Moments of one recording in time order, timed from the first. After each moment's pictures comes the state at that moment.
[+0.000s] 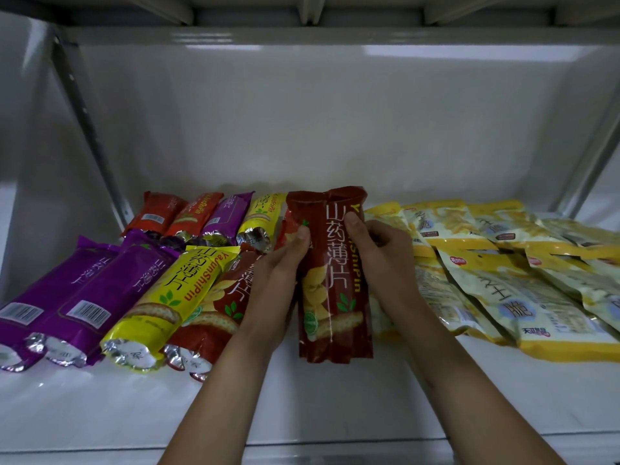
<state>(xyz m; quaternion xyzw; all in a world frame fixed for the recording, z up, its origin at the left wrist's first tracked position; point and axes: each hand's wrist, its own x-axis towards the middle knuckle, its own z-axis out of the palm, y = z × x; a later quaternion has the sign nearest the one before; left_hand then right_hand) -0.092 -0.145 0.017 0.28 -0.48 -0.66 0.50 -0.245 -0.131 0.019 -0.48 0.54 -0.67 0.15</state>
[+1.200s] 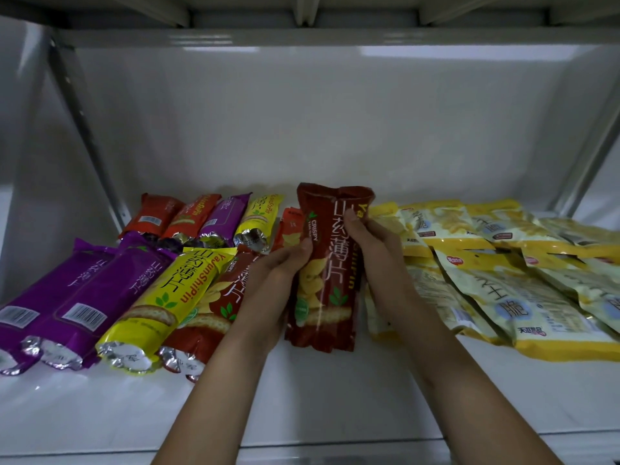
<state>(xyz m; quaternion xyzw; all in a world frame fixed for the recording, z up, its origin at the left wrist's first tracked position) -0.089 -0.152 0.014 0.31 -0.48 -0.68 0.46 -0.242 -0.129 0.027 -0.40 0.47 -0.70 0.35</state>
